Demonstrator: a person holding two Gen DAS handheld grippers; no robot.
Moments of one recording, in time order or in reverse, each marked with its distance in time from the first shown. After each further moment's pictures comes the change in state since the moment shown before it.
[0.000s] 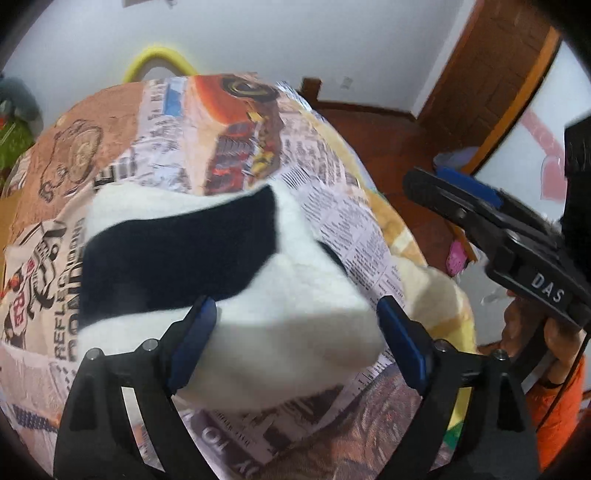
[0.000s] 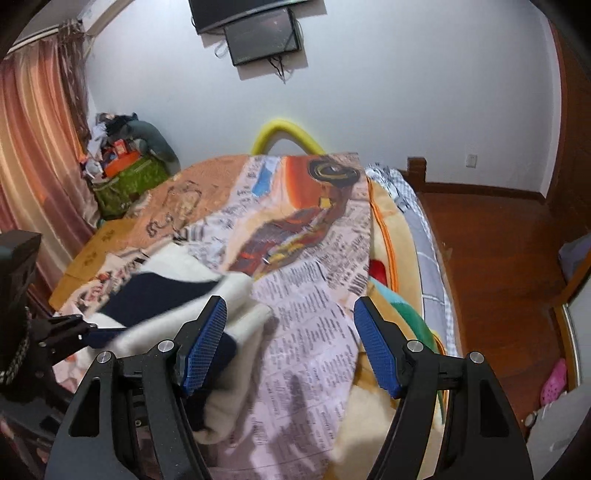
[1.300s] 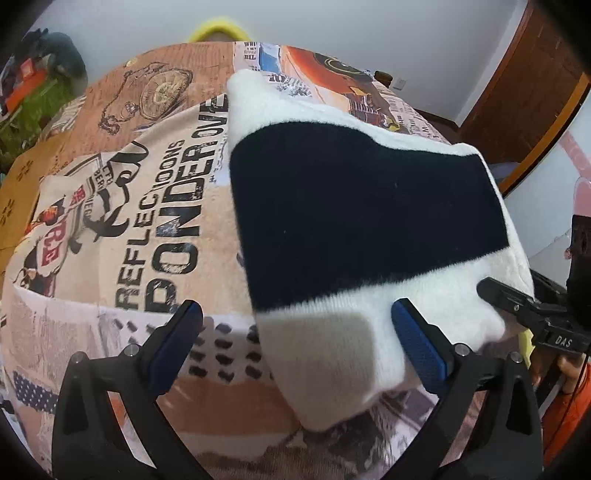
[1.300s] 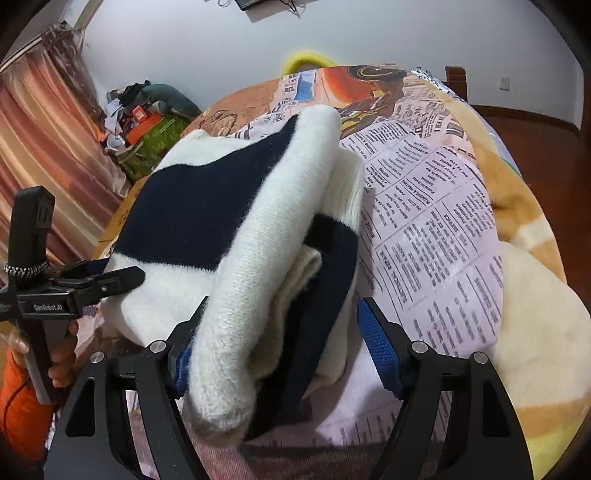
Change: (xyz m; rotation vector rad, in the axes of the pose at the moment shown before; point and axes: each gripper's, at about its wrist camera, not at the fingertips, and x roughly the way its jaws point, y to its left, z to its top) left arm 0.005 0.137 -0.074 -0.093 0.027 0.102; right arm 0.055 0.037 -0.104 0.094 0.235 0.152
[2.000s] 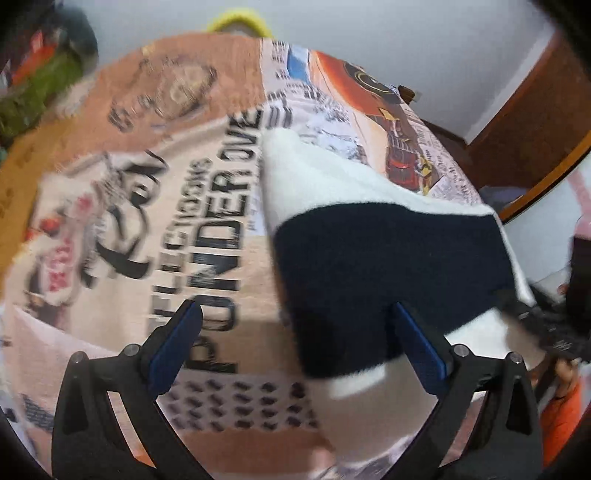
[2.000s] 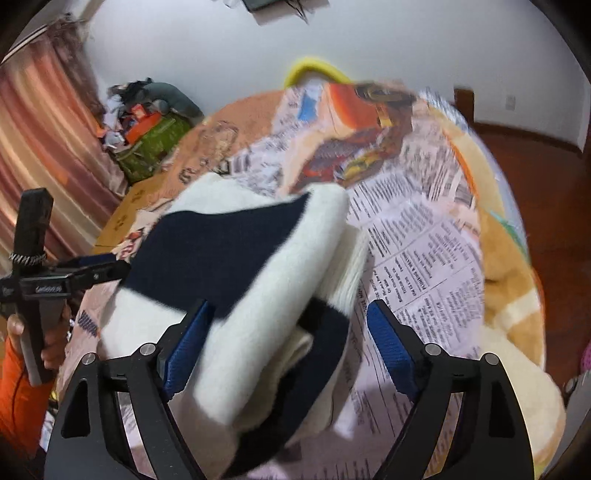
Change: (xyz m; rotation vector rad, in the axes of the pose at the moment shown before) left arm 0.015 0.048 0.059 -0.134 0.052 -0.072; right arm 0.024 -0.012 0.053 0.013 0.048 0.006
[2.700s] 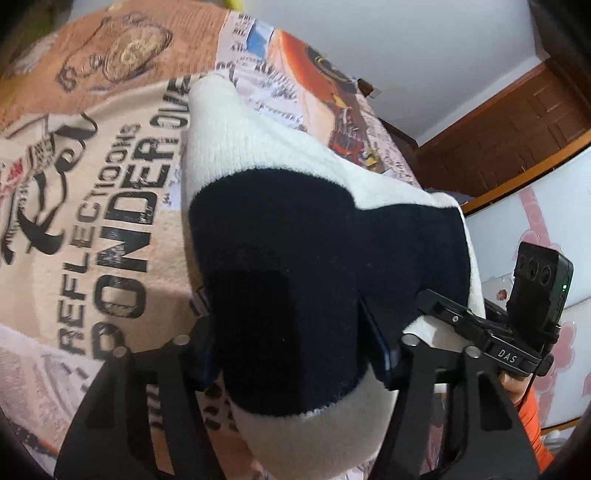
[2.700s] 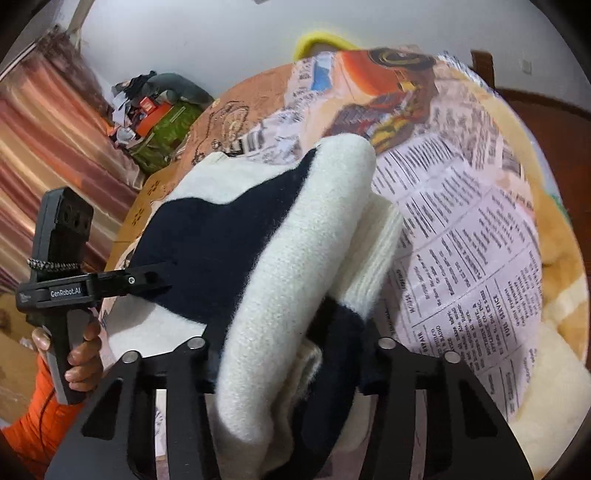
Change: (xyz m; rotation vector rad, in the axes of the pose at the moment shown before) left arm 0.006 -0.020 -0.003 -0.040 0.047 -0.234; right arm 0.003 0.023 0.001 -0.011 0.034 0.087
